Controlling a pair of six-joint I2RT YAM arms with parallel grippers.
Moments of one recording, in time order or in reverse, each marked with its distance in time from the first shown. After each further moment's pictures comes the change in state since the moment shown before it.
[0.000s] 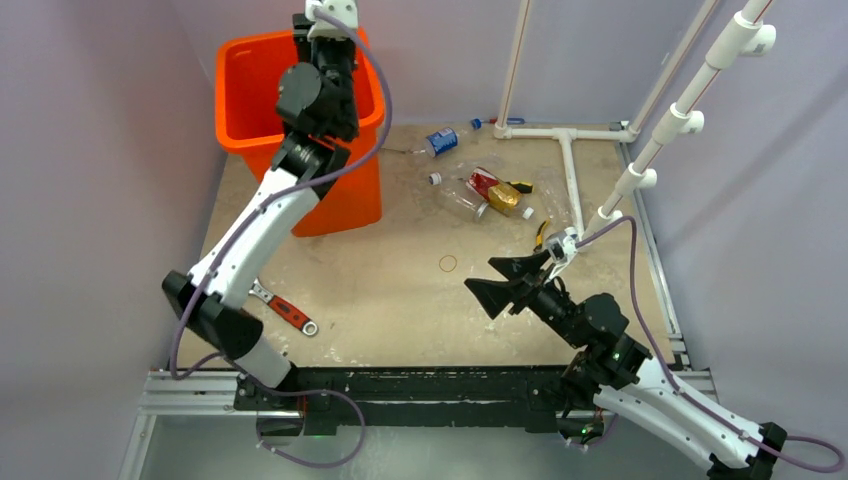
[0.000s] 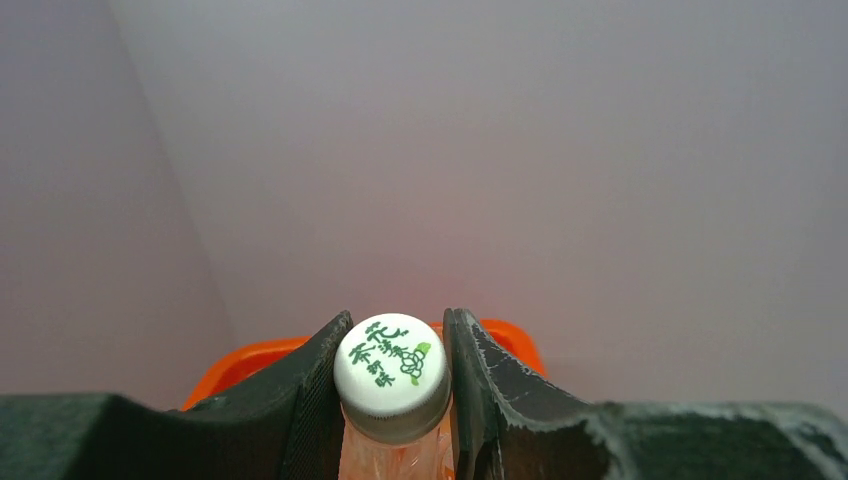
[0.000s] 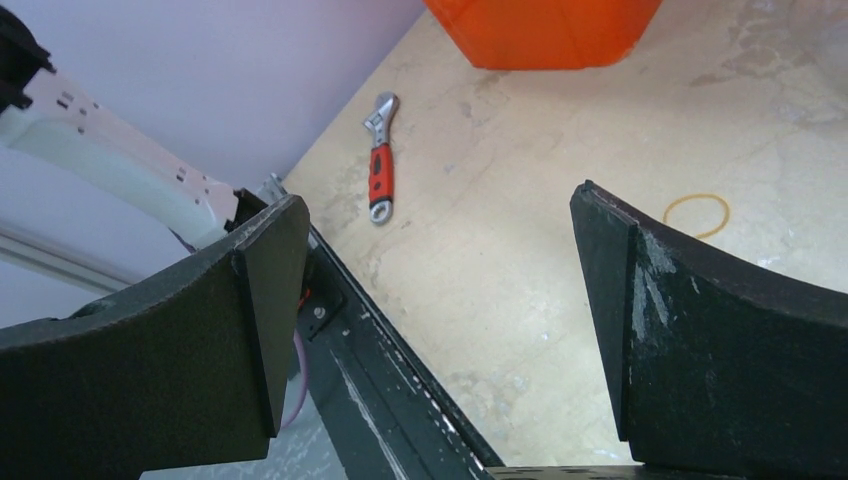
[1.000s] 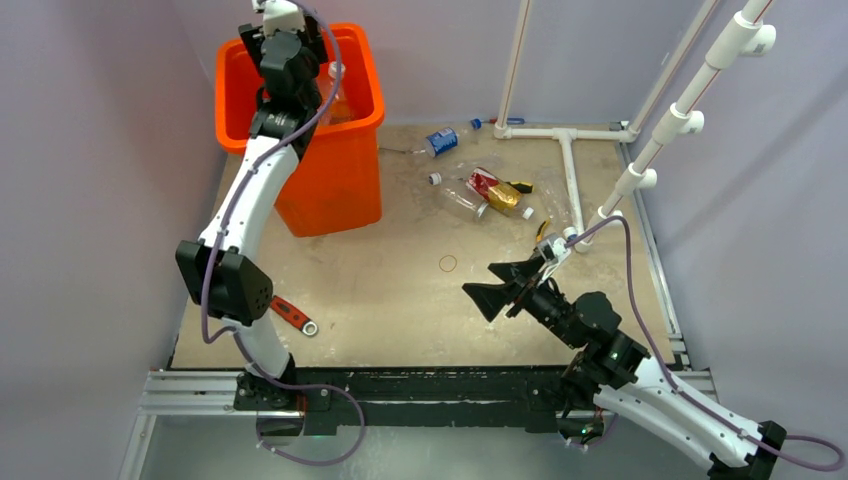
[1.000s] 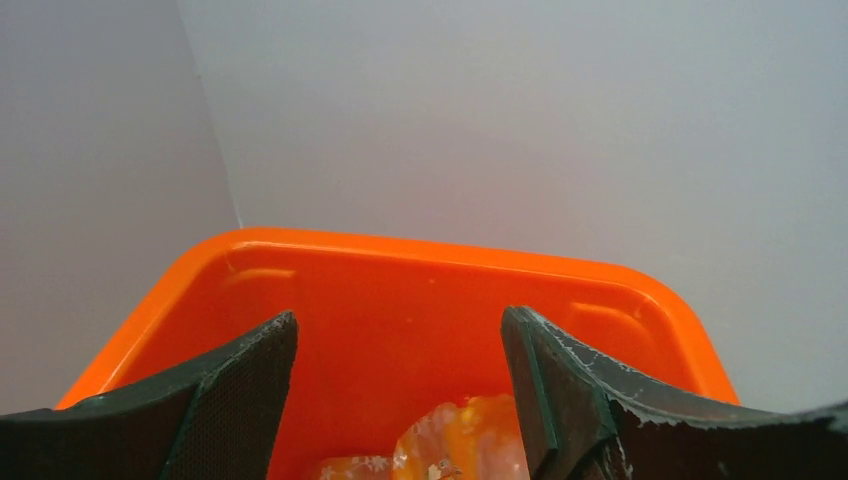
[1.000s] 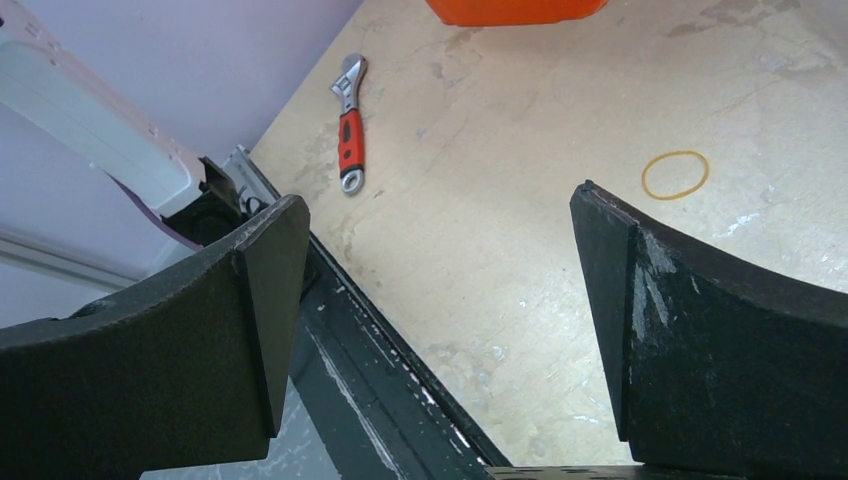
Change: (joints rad) left arm 0.363 0.244 0.102 -0.250 0.054 -0.424; right arm 0.000 0.011 -0.008 -0.085 0.002 -0.015
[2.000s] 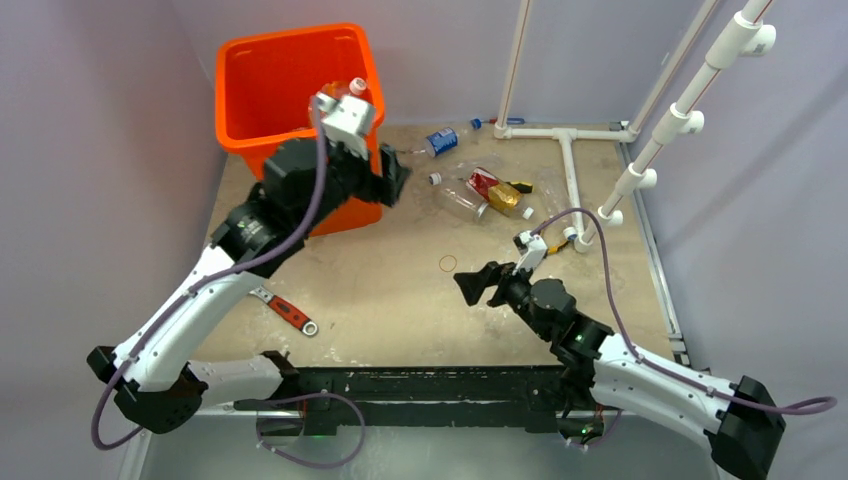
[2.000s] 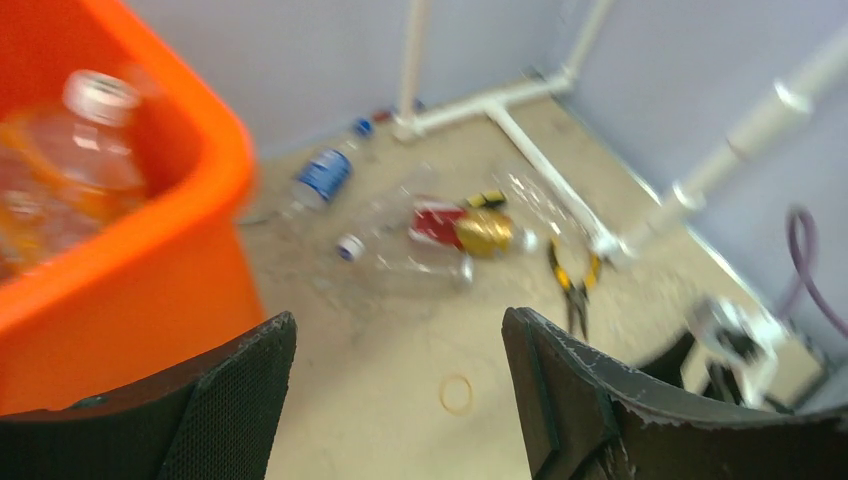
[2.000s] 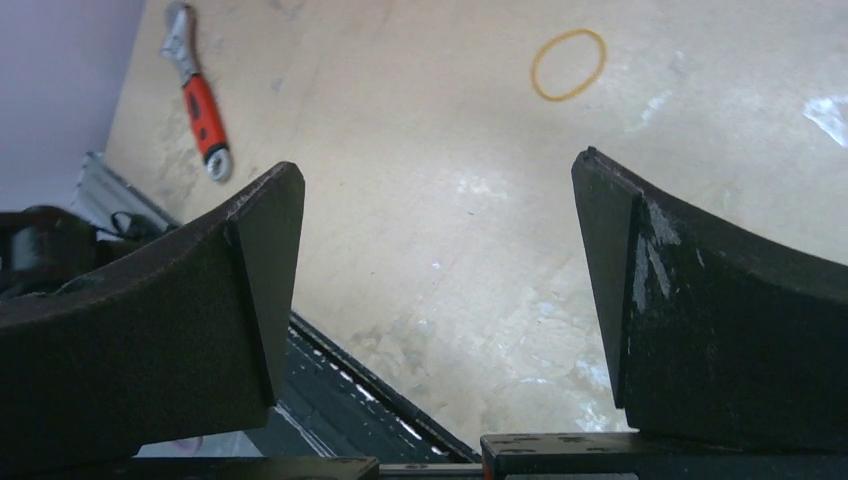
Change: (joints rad) left arm -0.420 -0.628 -0.380 -0.544 0.453 -0.221; right arm 0.000 0.320 -0.051 0.152 0.187 0.062
